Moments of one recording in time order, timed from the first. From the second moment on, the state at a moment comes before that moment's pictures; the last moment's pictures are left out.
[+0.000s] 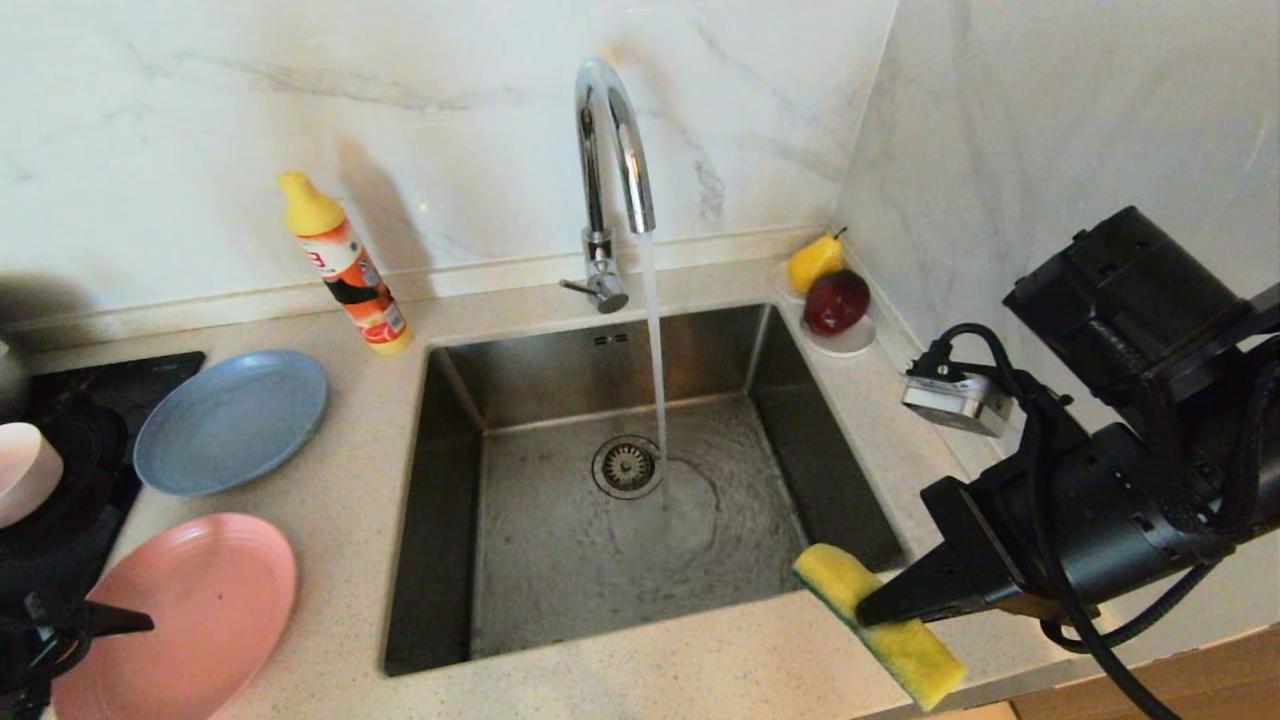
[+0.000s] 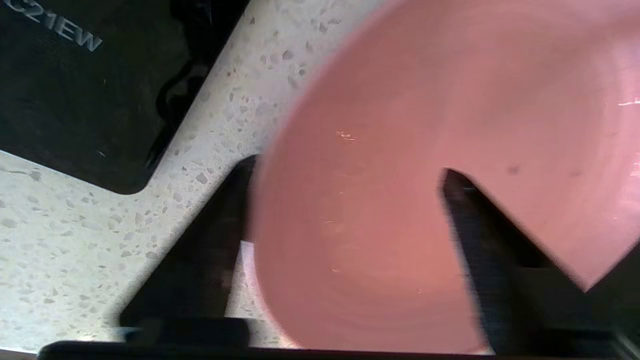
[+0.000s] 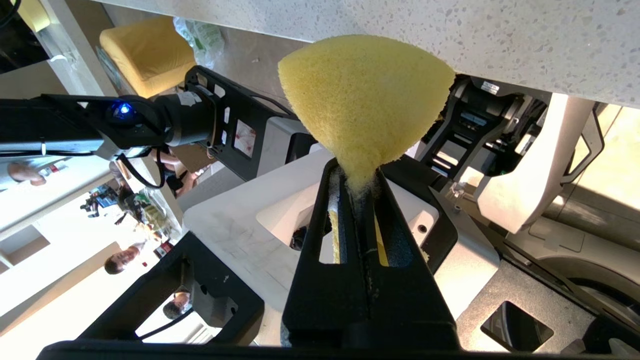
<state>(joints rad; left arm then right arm) 0.83 1.73 -0.70 0.04 -0.50 -0.11 0.61 1.57 -1.38 0.75 0.44 0.56</state>
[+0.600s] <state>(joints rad) 0.83 1.74 -0.67 0.01 -0.50 -0.11 0.61 1.57 -1.38 0.75 0.44 0.56</state>
